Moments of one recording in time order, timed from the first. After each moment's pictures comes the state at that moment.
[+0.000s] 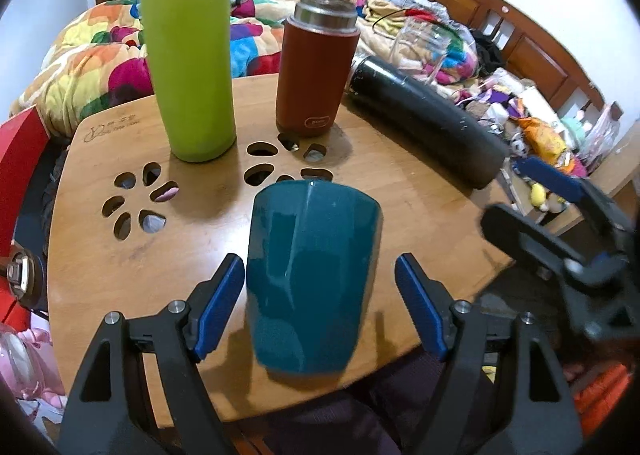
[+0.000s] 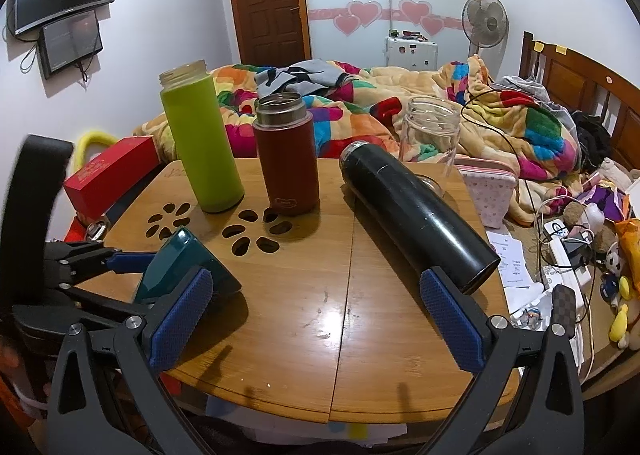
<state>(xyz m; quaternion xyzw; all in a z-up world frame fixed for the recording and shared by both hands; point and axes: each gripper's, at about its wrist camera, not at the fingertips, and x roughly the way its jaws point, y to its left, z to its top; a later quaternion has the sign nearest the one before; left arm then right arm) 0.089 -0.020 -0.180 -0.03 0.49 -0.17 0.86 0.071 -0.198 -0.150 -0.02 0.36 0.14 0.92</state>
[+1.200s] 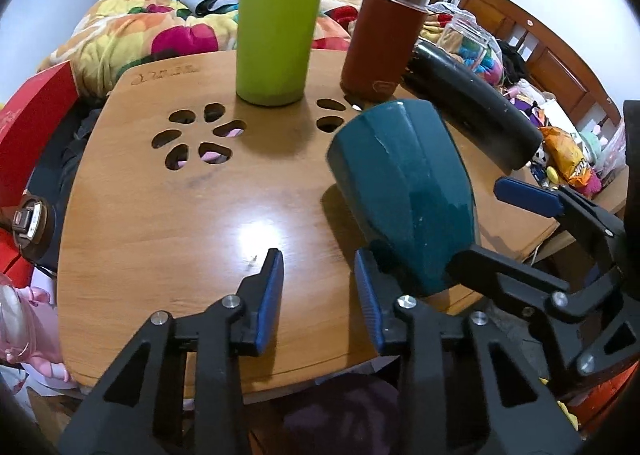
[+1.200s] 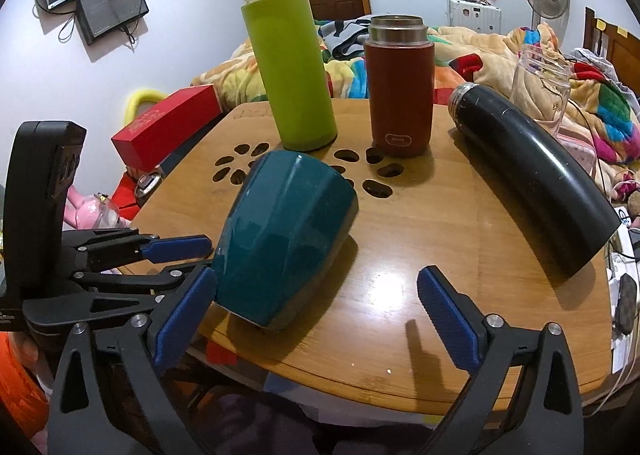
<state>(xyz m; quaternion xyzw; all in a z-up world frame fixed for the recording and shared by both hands) 0.061 0.017 -0.214 -0.05 0.49 -0.13 0.86 0.071 -0.137 -0.191 -0.01 0.42 0.25 0.87</state>
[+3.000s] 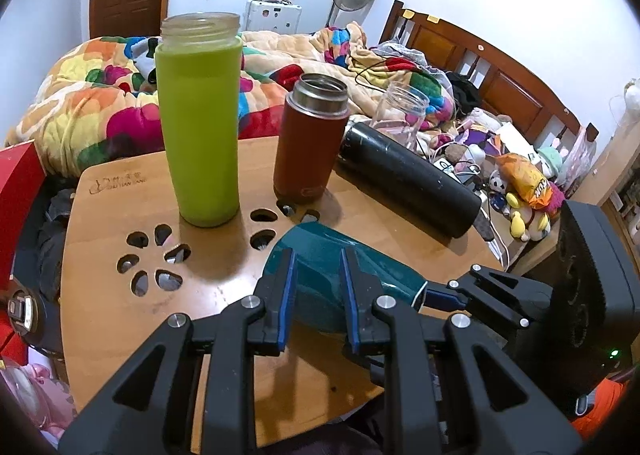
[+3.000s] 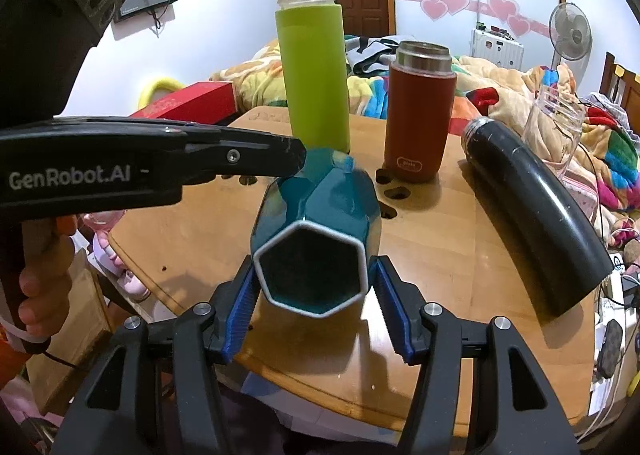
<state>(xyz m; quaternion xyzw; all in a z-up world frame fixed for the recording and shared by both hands) 0.094 -0.006 -0.146 -0.05 0.41 -0.20 0.89 0.070 -0.131 -0.188 -0.07 0.38 0.27 0.88</state>
